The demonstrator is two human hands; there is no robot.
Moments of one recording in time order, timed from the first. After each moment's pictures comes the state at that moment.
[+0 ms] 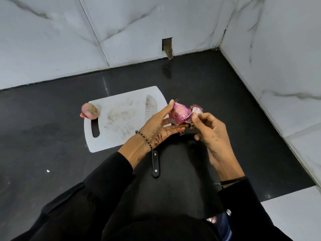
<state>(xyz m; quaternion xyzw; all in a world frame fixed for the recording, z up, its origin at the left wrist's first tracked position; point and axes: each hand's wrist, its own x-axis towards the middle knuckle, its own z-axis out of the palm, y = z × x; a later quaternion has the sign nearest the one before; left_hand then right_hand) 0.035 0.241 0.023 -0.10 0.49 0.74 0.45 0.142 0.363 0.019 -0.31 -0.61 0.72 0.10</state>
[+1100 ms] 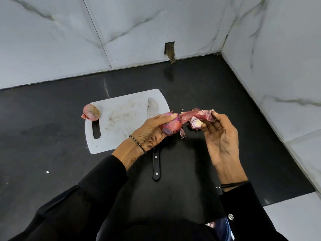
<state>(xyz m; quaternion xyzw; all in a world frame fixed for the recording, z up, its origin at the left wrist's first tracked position) 0.028 0.222 0.017 -0.08 0.46 0.75 0.48 0.136 0.366 0.029 -0.31 -0.34 0.86 0.23</state>
